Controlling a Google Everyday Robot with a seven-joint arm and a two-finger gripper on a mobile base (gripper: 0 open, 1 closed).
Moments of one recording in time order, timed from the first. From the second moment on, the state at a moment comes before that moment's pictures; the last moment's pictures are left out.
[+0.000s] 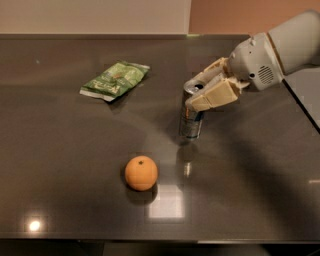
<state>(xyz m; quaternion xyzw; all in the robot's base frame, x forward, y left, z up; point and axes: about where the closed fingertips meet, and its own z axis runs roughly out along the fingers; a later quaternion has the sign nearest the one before) 0.494 -0.078 0.962 -0.59 0.67 0.29 0.34</state>
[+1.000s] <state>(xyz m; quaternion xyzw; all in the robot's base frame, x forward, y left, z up) 0.449 -0.065 0.951 -0.59 0.66 0.31 0.34</state>
